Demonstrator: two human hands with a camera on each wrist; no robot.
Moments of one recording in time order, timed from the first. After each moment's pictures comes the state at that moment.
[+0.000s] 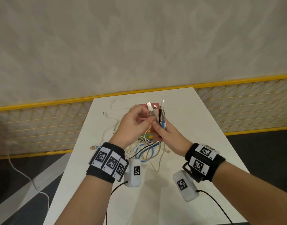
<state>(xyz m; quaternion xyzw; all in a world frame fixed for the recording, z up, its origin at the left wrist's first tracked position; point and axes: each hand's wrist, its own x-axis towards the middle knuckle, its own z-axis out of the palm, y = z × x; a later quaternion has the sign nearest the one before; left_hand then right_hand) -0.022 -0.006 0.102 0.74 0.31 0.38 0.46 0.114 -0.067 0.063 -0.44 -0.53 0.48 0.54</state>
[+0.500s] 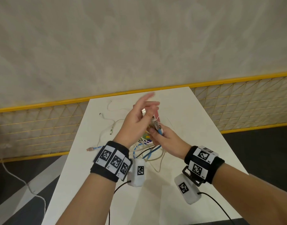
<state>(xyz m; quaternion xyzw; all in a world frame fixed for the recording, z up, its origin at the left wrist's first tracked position) -0.007 -0.019 0.113 0.75 0.25 0.40 0.47 0.114 -0.080 0.059 -0.48 -0.57 0.44 0.50</state>
